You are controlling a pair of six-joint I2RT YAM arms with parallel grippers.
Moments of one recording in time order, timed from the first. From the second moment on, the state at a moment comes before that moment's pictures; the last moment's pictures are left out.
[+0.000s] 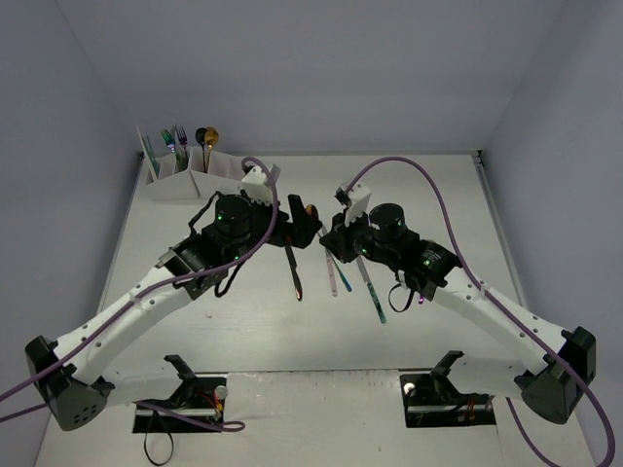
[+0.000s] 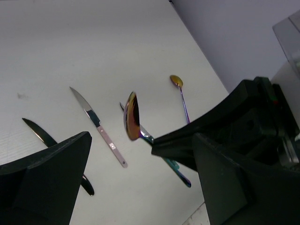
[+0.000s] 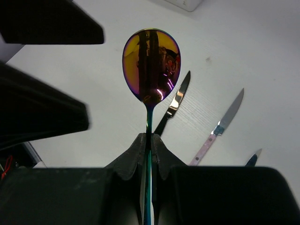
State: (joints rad) left arm -0.77 1.14 1.17 -0.28 -0.04 -0.49; right arm 0.75 1.16 1.00 -0.21 -0.11 0.18
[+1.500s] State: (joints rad) left arm -0.14 1.68 1.74 -0.15 -0.31 0.12; right arm 0.55 1.14 0.83 -0.15 0.06 0.22
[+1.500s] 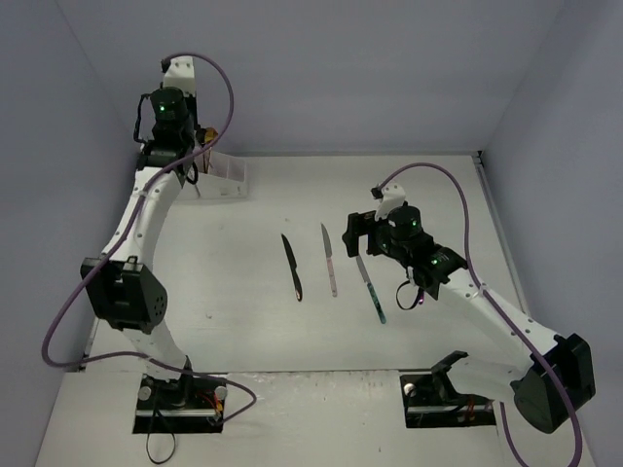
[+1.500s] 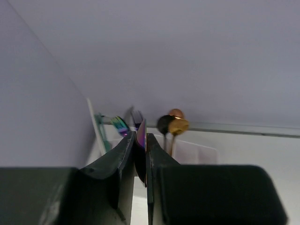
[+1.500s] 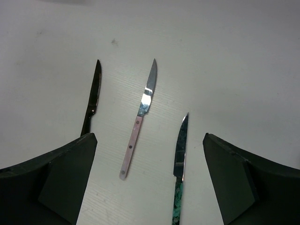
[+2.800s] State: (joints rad) left arm -0.09 1.70 1.66 -0.11 -0.19 0.01; right arm 0.30 1.15 0.77 -0.41 0.39 0.43
